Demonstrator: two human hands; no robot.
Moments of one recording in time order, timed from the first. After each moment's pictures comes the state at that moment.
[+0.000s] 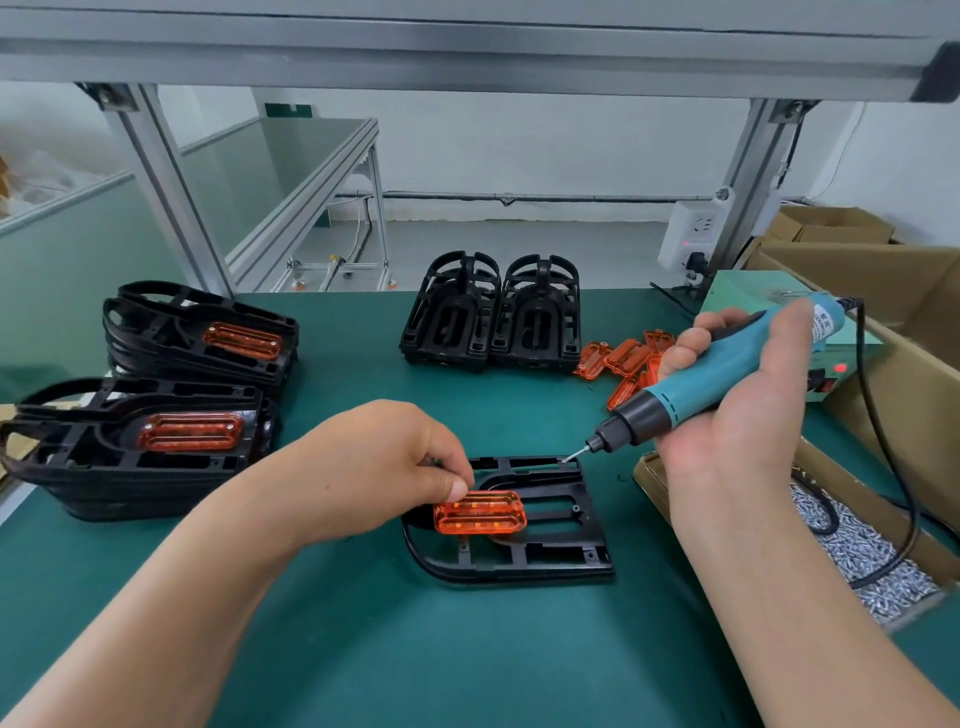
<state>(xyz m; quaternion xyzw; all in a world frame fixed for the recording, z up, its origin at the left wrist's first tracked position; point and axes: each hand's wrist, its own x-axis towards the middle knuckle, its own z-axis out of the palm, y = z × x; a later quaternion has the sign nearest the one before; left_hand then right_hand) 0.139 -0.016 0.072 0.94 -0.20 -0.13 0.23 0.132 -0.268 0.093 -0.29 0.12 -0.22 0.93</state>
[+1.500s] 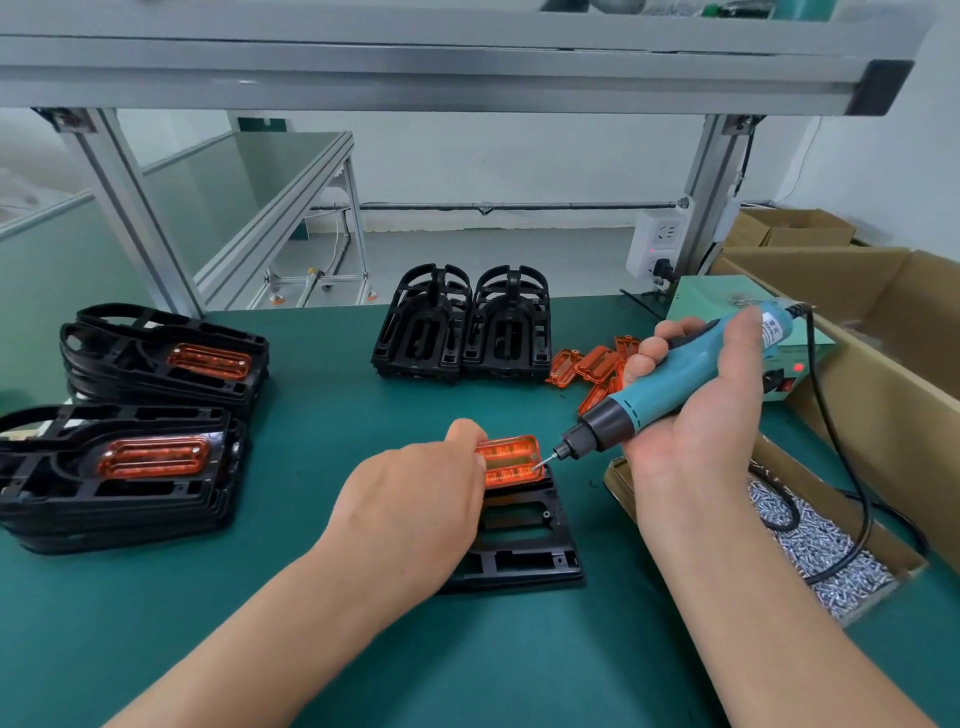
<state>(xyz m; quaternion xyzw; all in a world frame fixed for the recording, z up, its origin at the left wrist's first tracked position) 0.117 -0.078 0.044 0.98 -0.15 0.05 0.09 0.156 -0.287 0.066 -0.28 0.09 -0.23 0.93</state>
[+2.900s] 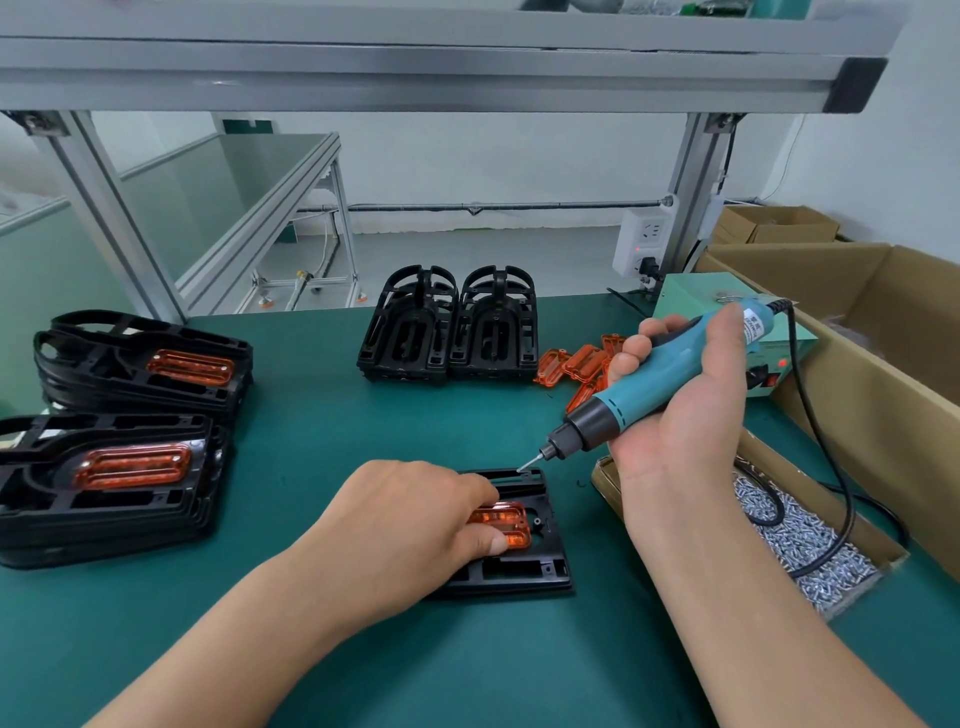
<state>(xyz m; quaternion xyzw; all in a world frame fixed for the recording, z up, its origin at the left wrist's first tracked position) 0.120 -0.071 0.043 0.96 -0.28 0.00 0.03 0.155 -0.286 0.068 -0.27 0.09 -0.21 0.93</state>
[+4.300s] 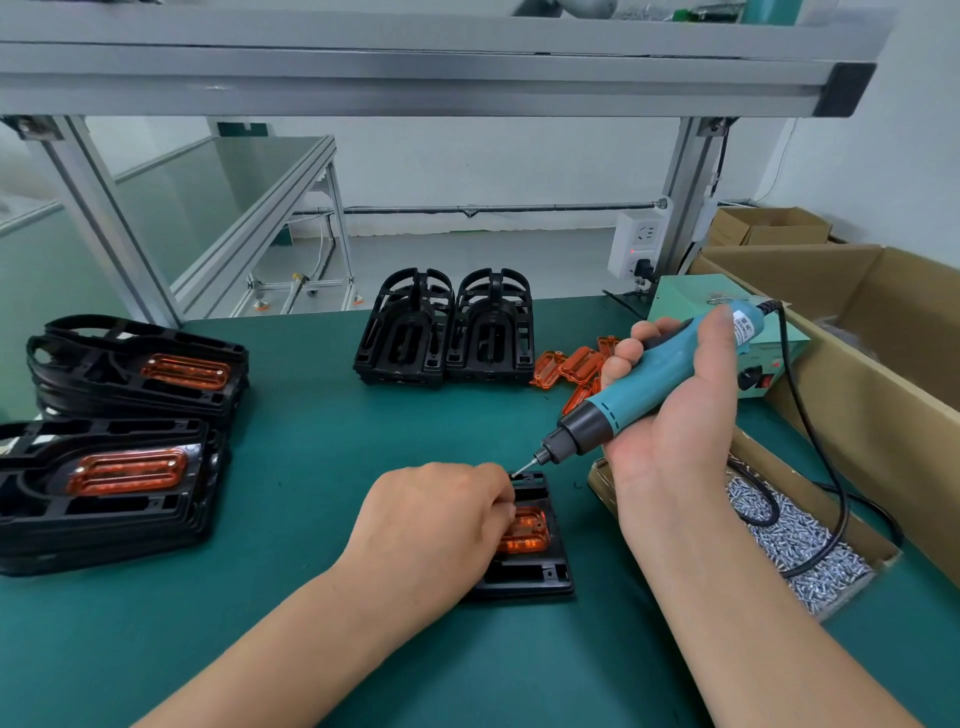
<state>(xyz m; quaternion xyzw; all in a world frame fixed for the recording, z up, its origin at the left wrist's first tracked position) 0.119 -0.096 0.029 0.97 -0.21 0.06 0.09 0.156 -0.286 0.067 -0.27 0.09 -0.21 0.93</state>
